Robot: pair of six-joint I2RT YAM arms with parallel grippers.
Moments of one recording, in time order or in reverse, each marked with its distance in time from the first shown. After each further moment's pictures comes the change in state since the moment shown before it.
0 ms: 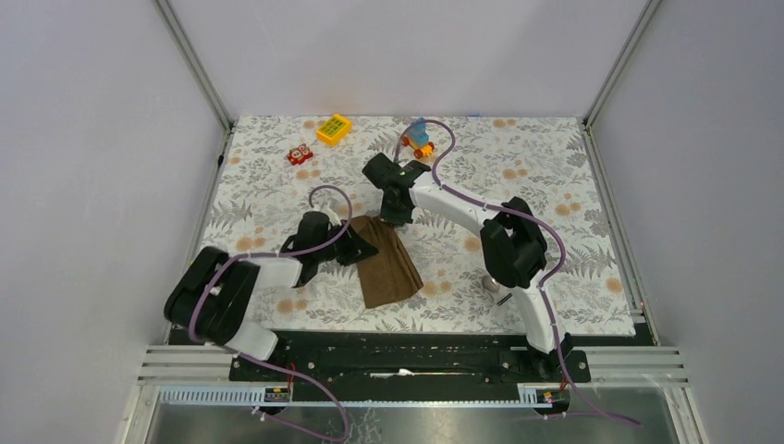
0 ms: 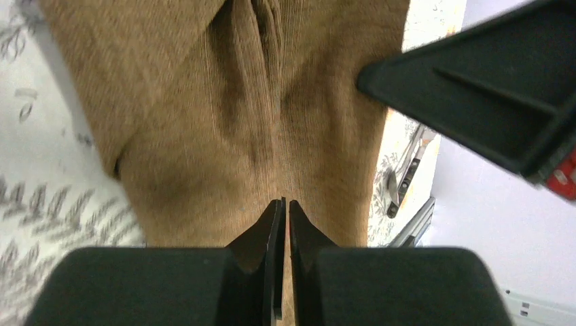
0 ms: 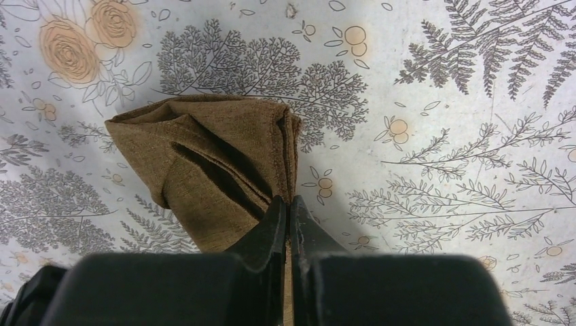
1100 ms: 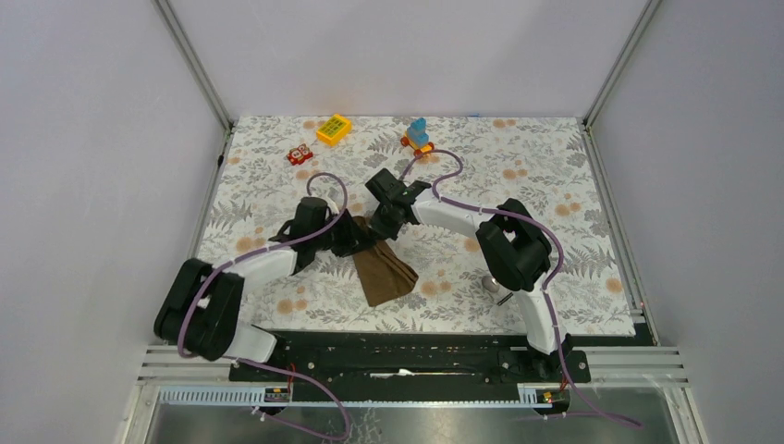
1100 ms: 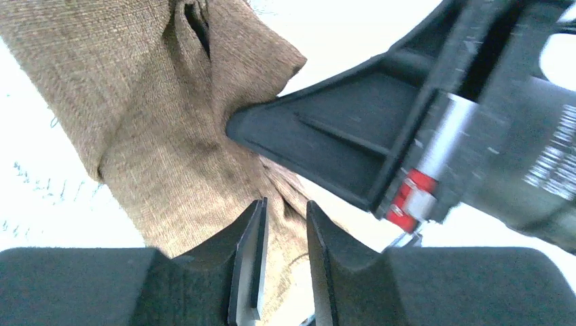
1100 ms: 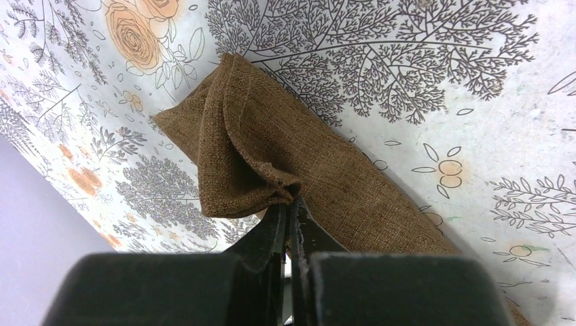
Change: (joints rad) left arm 0.023 0.008 0.173 -0.283 -0.008 0.083; right arm 0.015 -0.038 -0.231 0.341 -0.214 0.347
